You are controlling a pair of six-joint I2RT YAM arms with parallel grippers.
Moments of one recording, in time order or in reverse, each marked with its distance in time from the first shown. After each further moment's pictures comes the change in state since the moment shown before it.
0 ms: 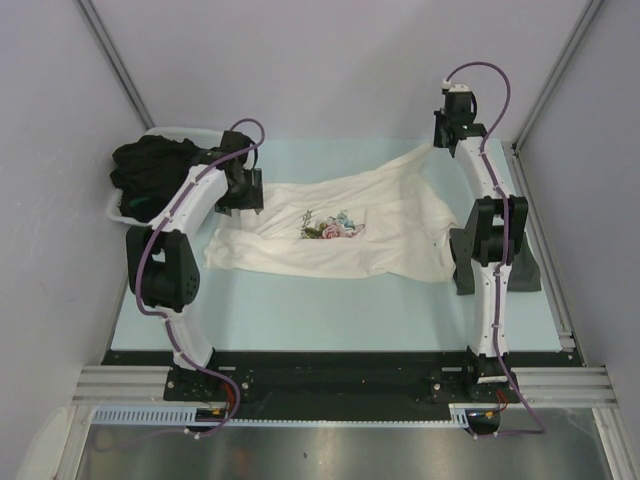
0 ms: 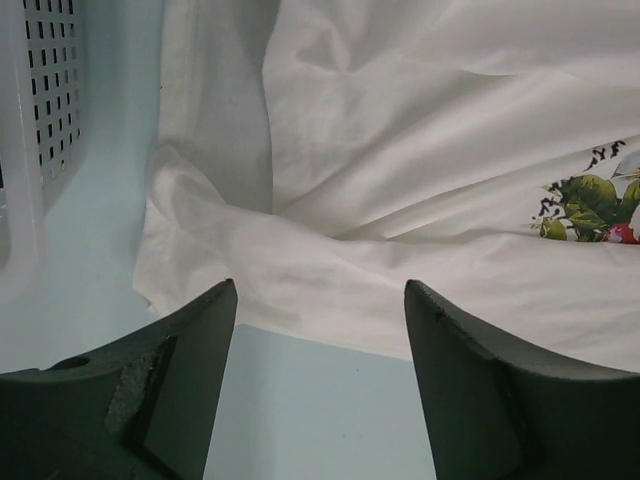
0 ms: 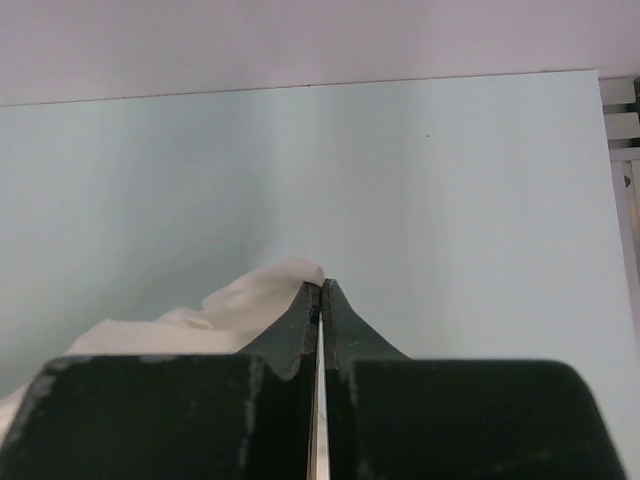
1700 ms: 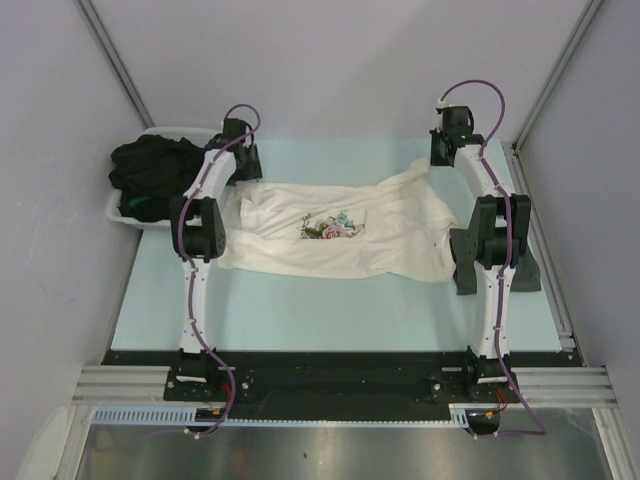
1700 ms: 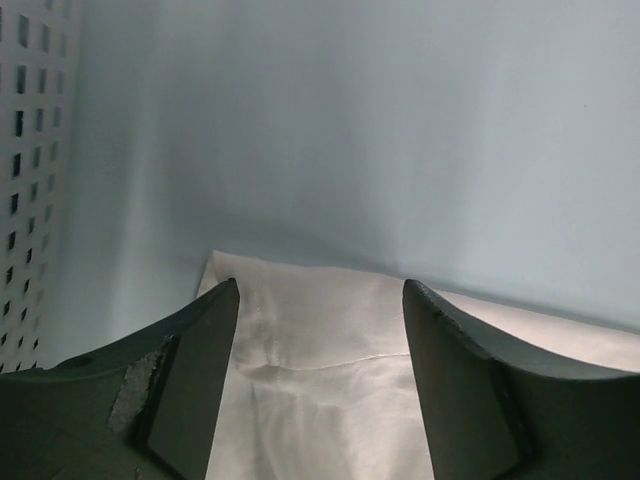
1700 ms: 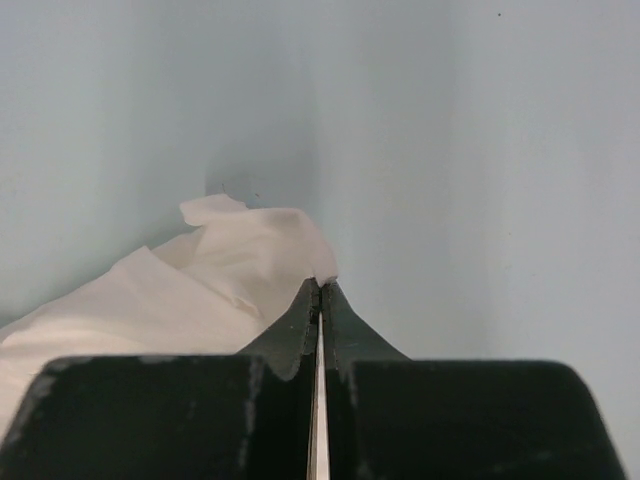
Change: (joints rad) left arm 0.136 0.709 0.717 0.157 0.025 0.008; right arm -0.011 -0.069 -0.208 -0.014 -0.086 0.006
